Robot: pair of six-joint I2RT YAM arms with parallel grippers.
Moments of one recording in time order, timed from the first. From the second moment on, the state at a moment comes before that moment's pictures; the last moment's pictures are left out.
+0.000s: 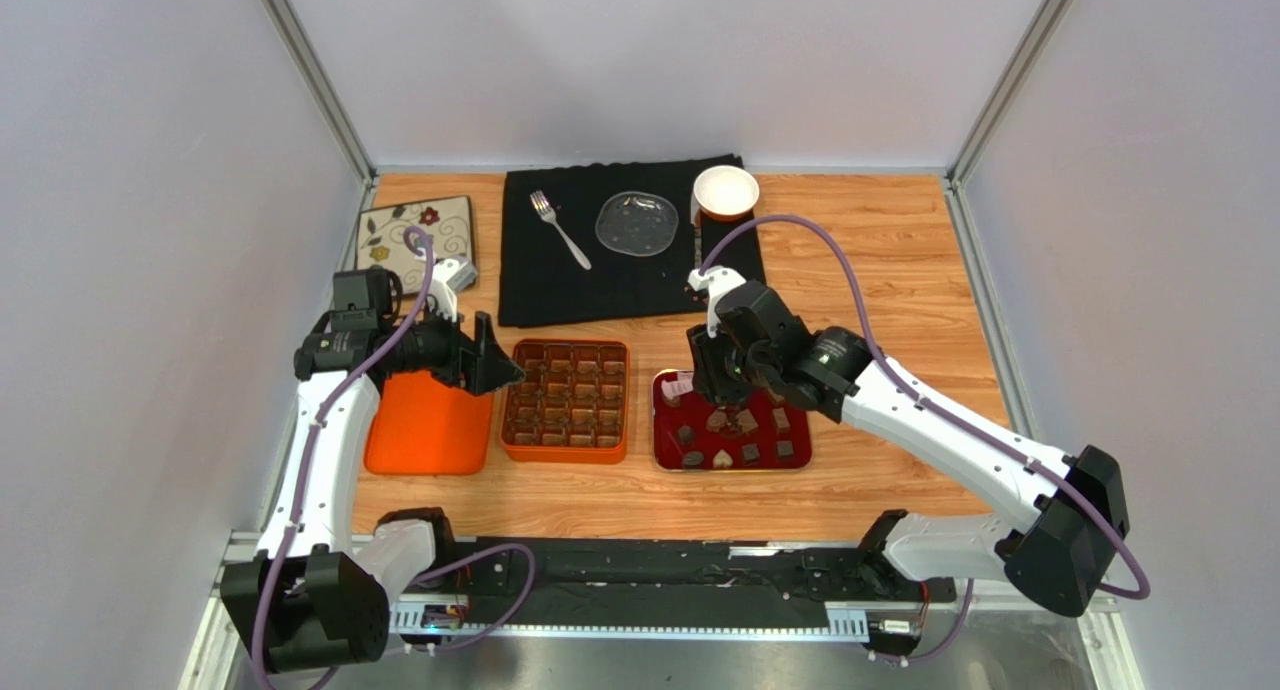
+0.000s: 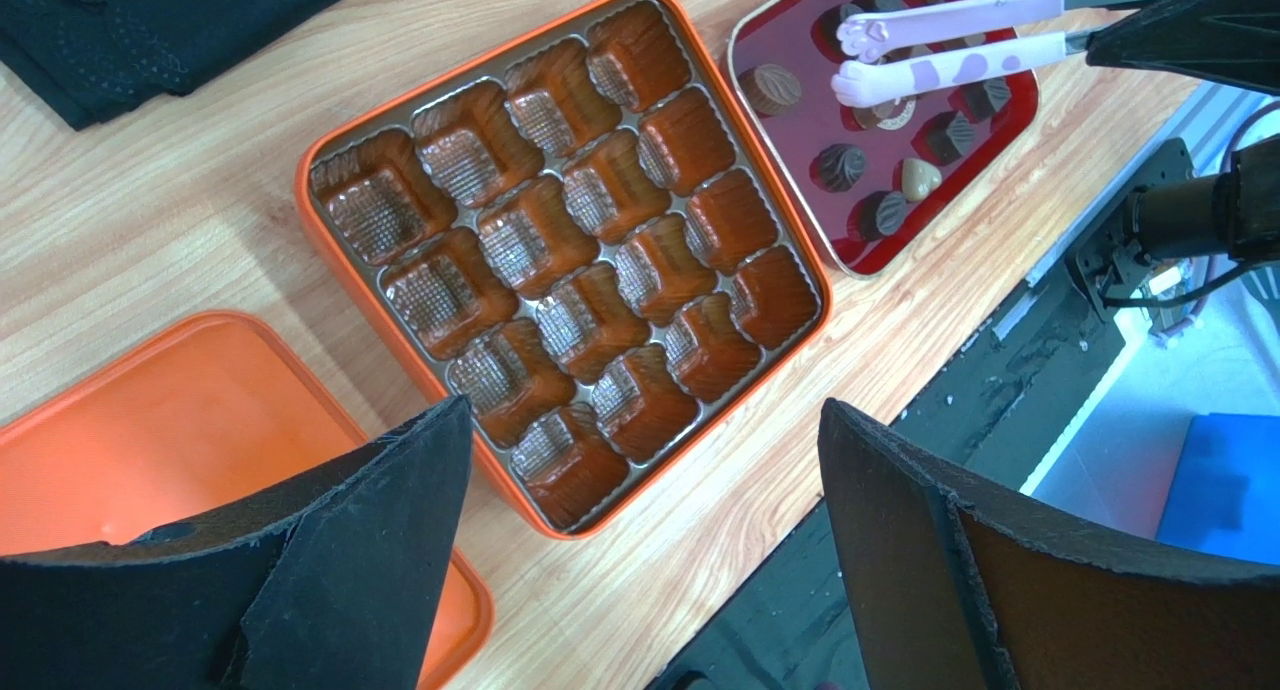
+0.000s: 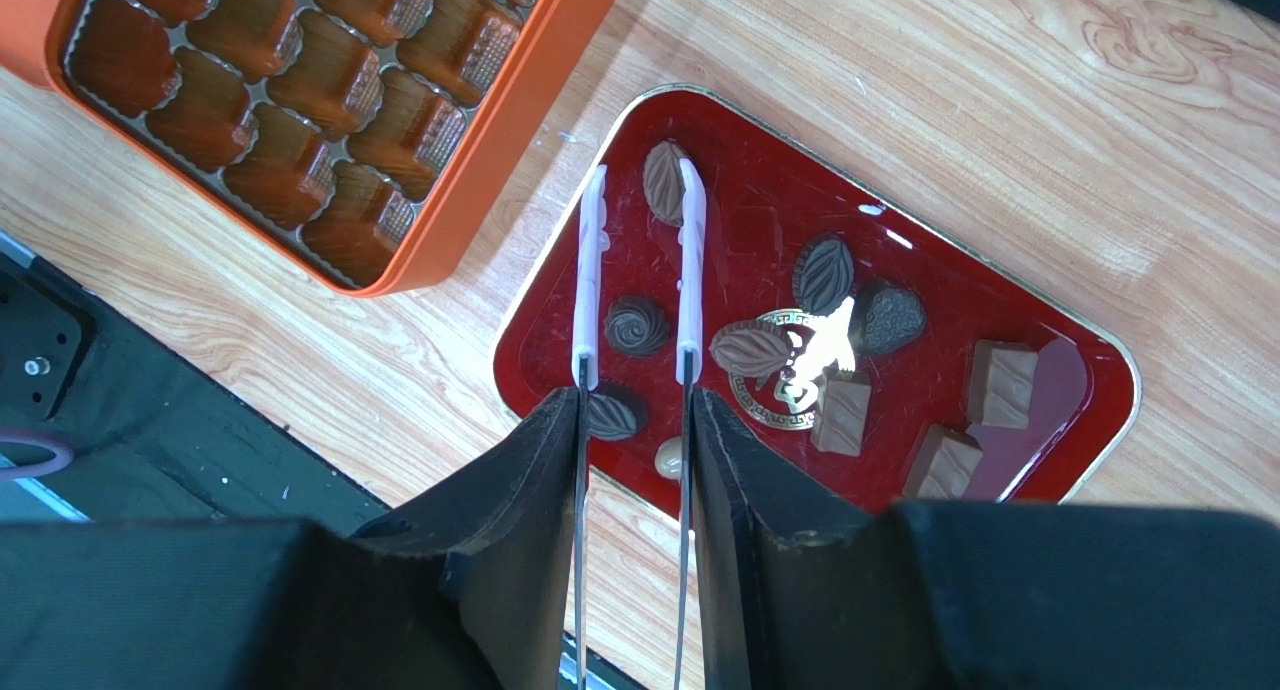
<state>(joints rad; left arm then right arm) 0.12 1.03 0.92 -0.86 0.84 0.26 0.83 1.23 1.06 -0.63 0.05 0.30</state>
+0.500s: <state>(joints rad) 0.13 1.03 0.92 -0.88 0.86 0.28 0.83 1.33 1.06 -0.62 0.07 0.26</state>
